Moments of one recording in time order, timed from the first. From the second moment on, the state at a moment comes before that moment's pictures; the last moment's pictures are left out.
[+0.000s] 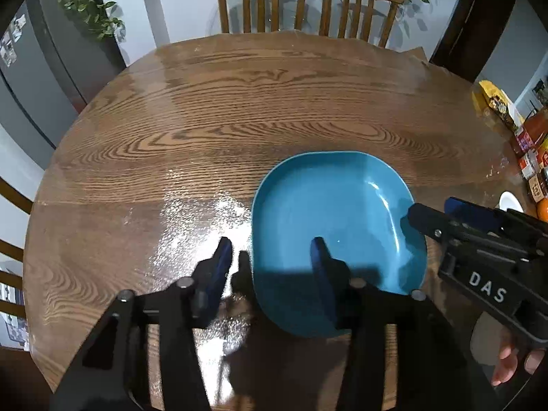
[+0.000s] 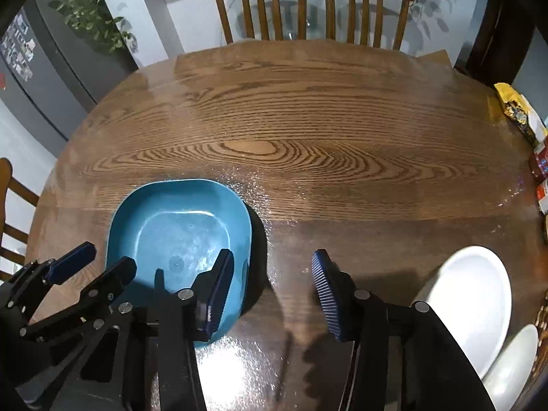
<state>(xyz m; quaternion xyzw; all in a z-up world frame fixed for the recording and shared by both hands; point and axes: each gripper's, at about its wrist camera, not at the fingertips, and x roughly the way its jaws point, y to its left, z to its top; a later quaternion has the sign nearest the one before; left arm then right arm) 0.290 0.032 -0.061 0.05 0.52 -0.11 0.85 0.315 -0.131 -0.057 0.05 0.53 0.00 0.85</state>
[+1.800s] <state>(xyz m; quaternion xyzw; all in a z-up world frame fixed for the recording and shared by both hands) 0.054 0.007 -0.059 0.06 0.54 -0.12 0.83 0.075 -0.149 -0.049 0.03 0.55 0.09 0.83</state>
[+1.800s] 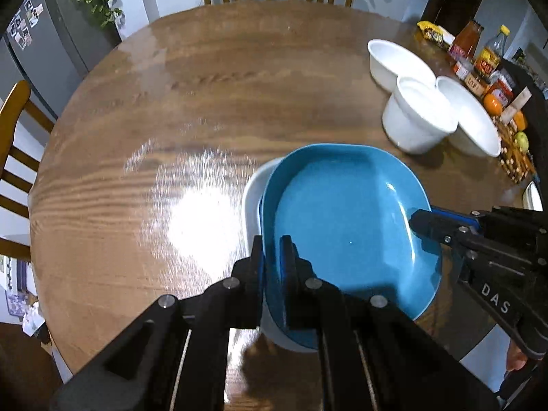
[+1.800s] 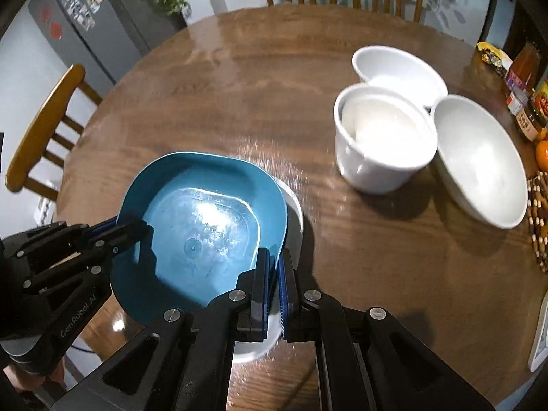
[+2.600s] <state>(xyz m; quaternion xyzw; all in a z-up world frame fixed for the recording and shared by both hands) 0.037 0.010 -0.050 0.08 0.48 -0.08 0.87 0.054 -0.165 -0.037 0.03 0.51 0.09 0.86</state>
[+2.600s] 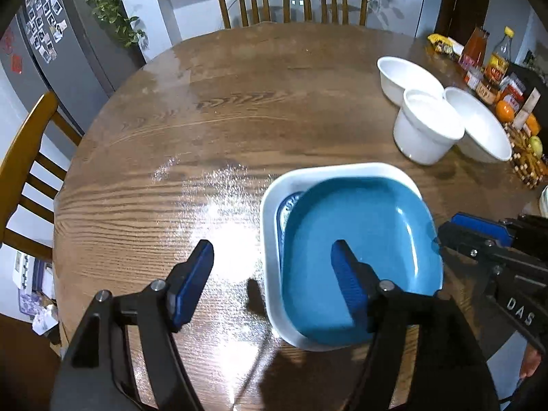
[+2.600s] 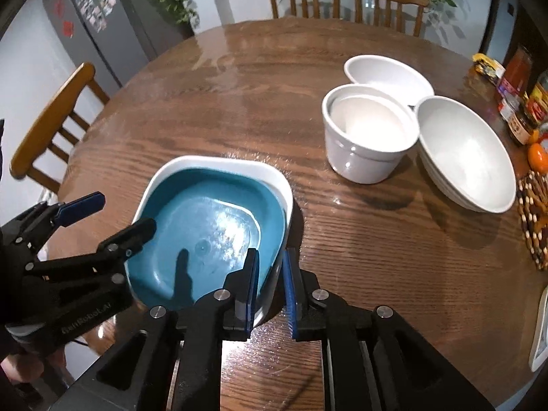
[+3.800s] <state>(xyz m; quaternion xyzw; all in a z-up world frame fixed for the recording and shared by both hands) 0.092 -0.207 -0.052 -0.09 0.53 -0.07 0.84 0.171 -0.408 -0.013 0.04 0.50 0.03 0.86</state>
